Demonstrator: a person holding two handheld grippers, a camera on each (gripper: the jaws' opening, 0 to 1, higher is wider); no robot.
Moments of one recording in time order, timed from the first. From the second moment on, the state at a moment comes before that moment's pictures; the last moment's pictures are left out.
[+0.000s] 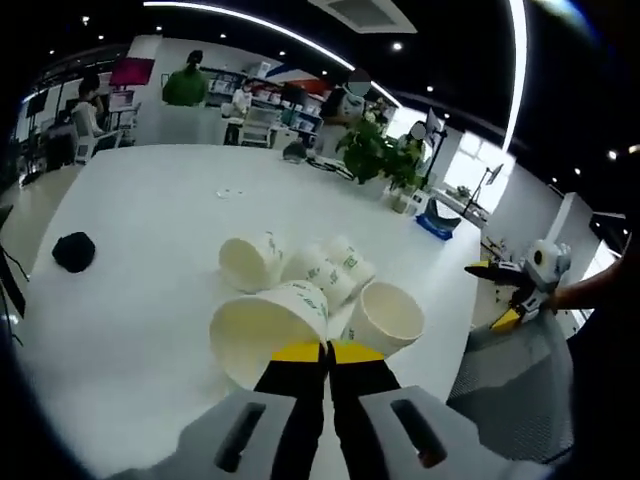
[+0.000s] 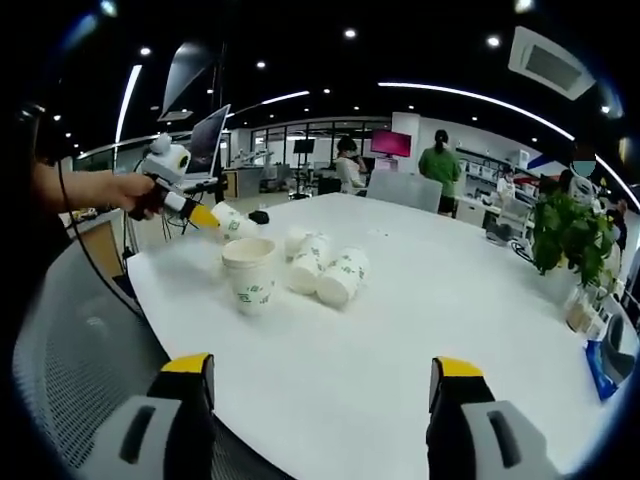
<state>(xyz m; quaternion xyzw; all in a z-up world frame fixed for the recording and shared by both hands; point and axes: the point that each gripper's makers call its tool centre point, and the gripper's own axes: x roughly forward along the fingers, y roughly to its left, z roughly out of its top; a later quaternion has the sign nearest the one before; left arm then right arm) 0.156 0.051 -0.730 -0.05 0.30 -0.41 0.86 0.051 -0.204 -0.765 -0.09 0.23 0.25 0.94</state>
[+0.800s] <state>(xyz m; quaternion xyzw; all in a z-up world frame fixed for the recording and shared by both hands) 0.133 0.012 -0.680 0.04 0.30 -0.49 0.81 0.050 -0.206 -0.769 -0.09 0.23 0.25 0.94</state>
